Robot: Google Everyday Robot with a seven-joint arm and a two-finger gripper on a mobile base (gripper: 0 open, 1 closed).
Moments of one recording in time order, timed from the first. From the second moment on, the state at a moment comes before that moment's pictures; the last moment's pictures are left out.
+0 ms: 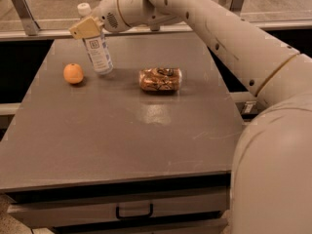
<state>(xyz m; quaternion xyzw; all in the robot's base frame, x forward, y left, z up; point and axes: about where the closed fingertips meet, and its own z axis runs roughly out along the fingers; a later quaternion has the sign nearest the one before) 0.703 0.189 0.981 -0.51 0.64 0.31 0.48</state>
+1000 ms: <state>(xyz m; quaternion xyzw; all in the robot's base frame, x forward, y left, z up) 0.707 0.198 0.967 -0.50 0.65 0.33 0.47</state>
